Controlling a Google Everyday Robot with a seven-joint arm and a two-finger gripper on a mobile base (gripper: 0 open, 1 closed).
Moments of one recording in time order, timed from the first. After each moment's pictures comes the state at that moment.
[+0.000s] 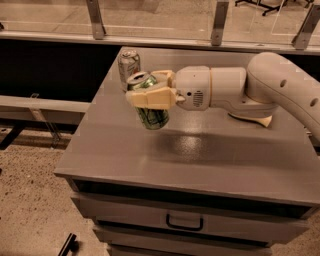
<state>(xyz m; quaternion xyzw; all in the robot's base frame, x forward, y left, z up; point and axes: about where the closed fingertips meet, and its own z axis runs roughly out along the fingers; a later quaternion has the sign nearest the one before) 0.524 0.039 0.953 -0.46 0.57 0.47 0.49</state>
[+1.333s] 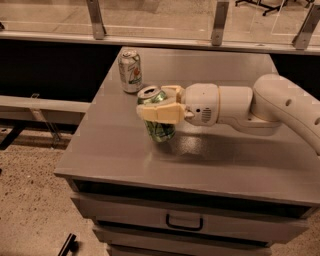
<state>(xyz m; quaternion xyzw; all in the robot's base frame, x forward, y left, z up) 0.515 0.020 0.923 -0.44 0.57 0.49 0.49</state>
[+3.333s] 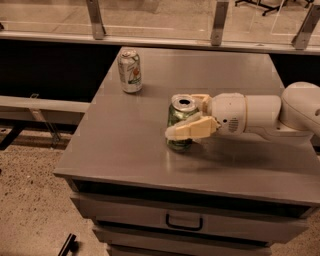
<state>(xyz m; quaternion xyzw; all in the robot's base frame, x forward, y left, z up) 0.510 -0.041 0.895 -0.44 0.61 0.45 0.48</state>
